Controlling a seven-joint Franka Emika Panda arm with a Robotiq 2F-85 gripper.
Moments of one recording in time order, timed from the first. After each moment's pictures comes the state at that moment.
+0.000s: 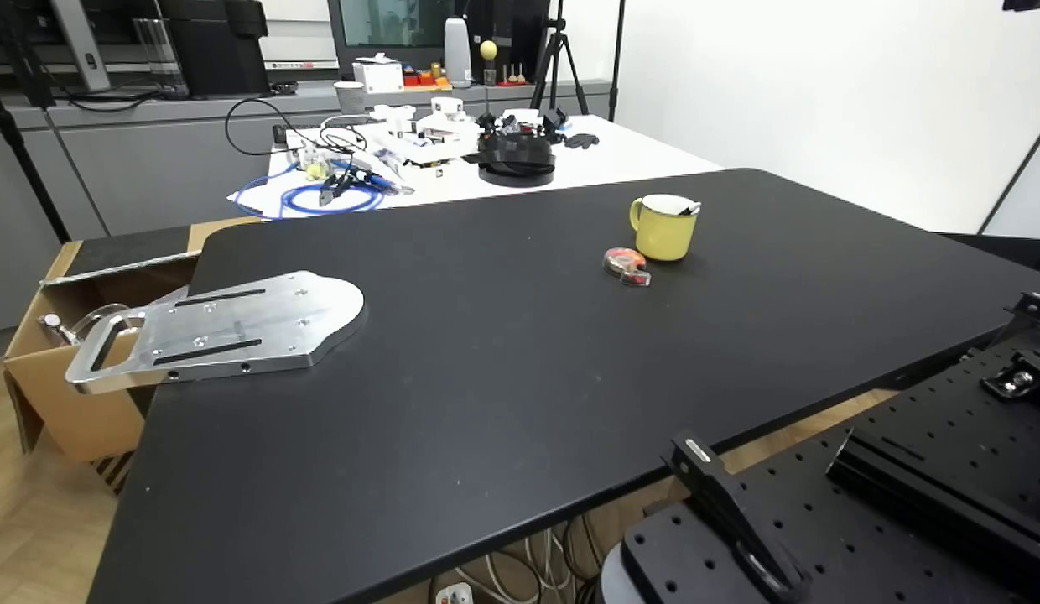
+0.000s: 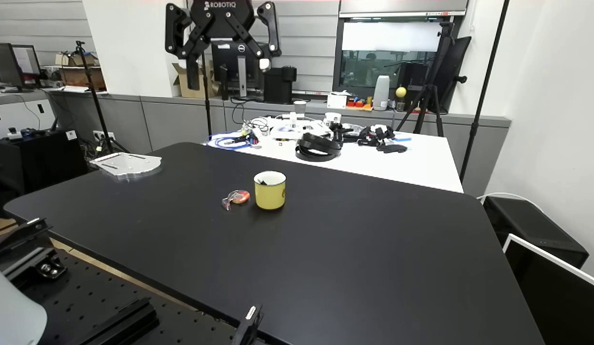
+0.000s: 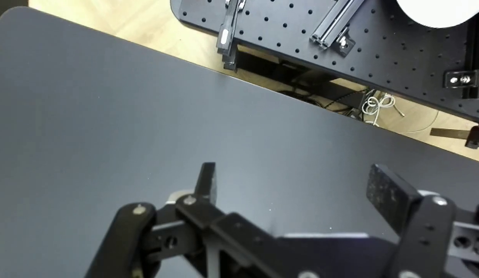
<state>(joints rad) -0.12 -0.56 -0.29 -2.59 -0.31 1.88 -0.53</state>
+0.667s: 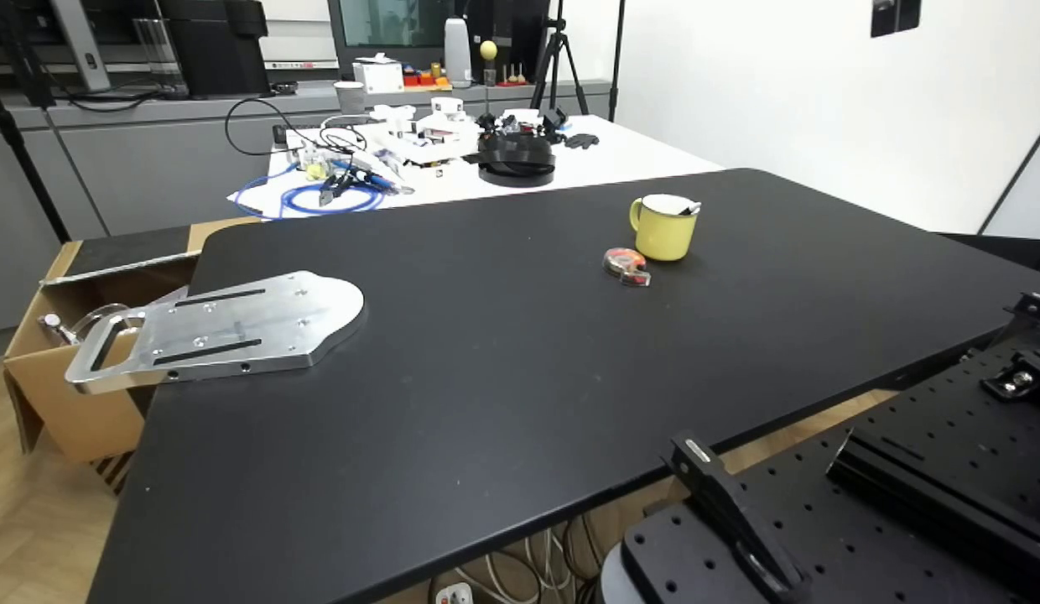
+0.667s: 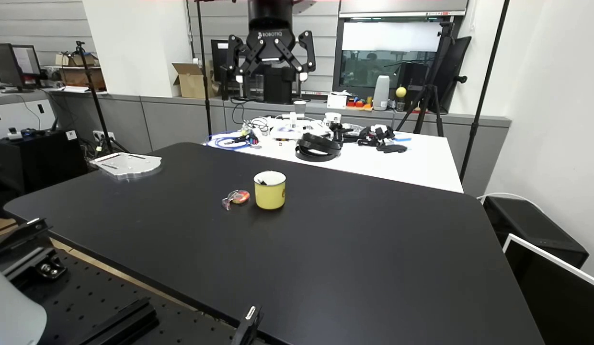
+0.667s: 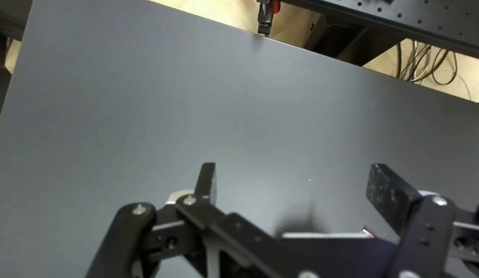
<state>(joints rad) -0.09 -0.12 -0.23 -2.26 -0.27 1.93 -0.47</state>
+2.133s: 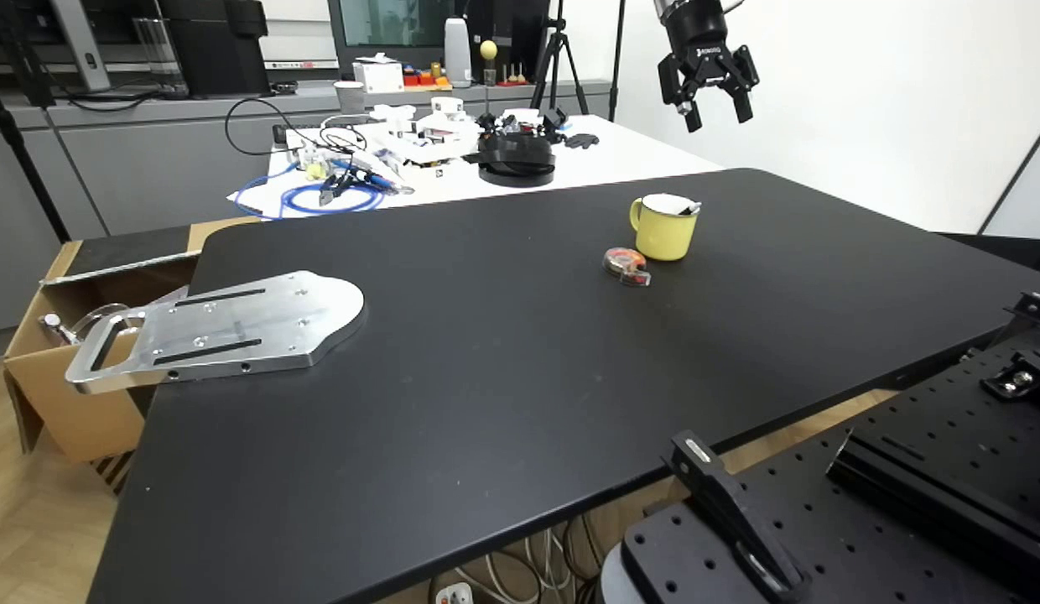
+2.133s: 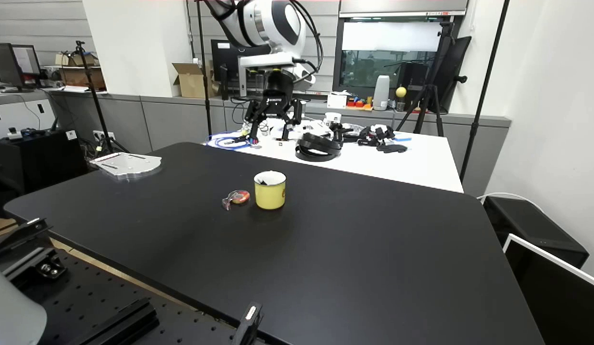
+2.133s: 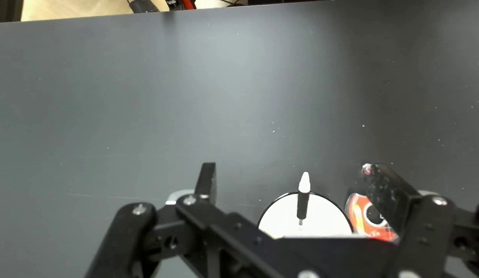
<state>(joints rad) -0.07 0.64 -0.08 -1.54 -0.09 1.59 -0.06</state>
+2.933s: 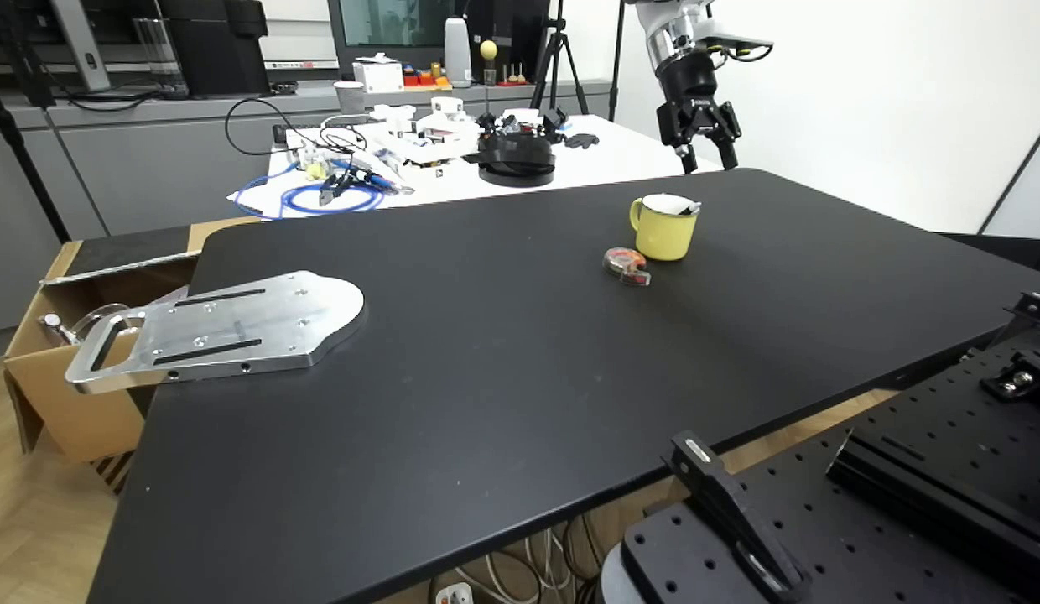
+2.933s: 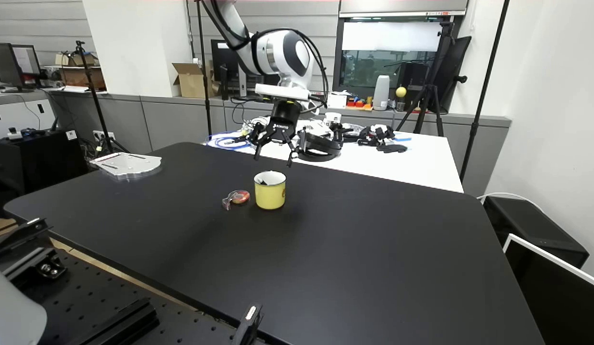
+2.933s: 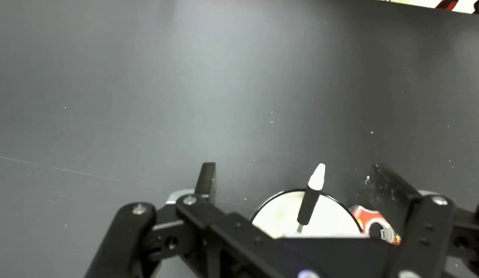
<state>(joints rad) -0.13 0.80 -0.05 -1.44 -0.08 1.60 -0.26</state>
